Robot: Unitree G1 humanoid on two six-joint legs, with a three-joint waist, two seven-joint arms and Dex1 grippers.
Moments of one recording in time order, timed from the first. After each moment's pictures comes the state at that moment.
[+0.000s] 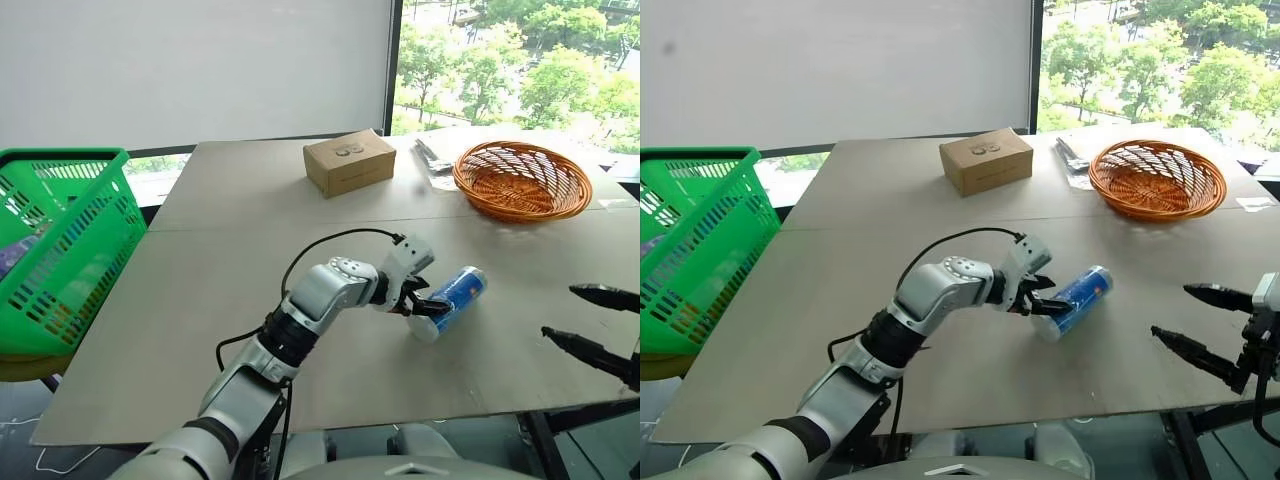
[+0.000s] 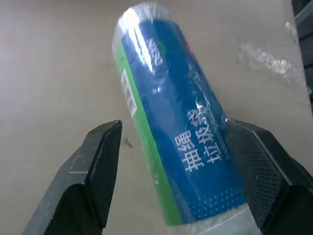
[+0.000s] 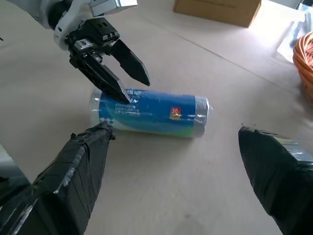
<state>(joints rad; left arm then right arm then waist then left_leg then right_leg) -0.65 0.08 -0.49 0.08 -0.32 1.00 -0.62 0.54 -0.85 -0.77 -0.57 0.70 0.55 1.08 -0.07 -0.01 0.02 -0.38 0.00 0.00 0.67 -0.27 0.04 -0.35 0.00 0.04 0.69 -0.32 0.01</state>
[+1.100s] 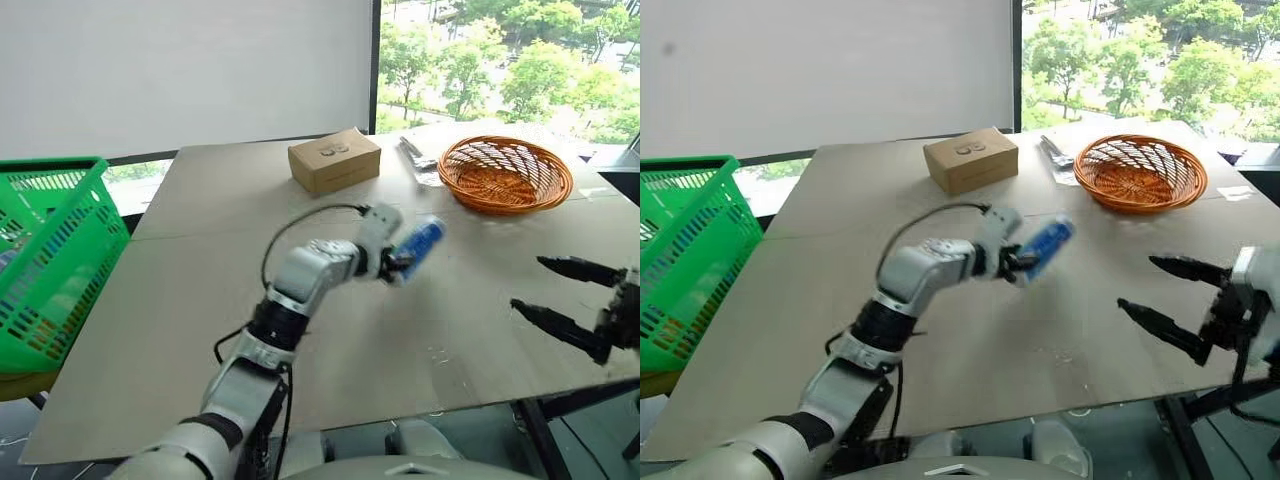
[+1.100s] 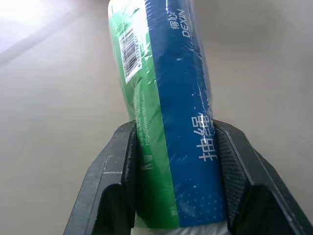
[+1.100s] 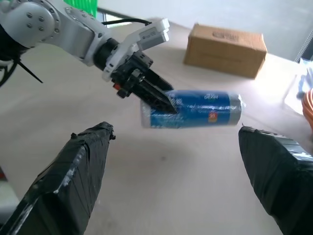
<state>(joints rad) -0.75 0.16 -0.22 0.09 -0.26 0.96 -0.45 0.22 -0.82 -0.60 -0.60 0.85 0.59 0.97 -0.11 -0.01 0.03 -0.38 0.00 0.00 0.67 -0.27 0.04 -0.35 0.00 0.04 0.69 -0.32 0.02</state>
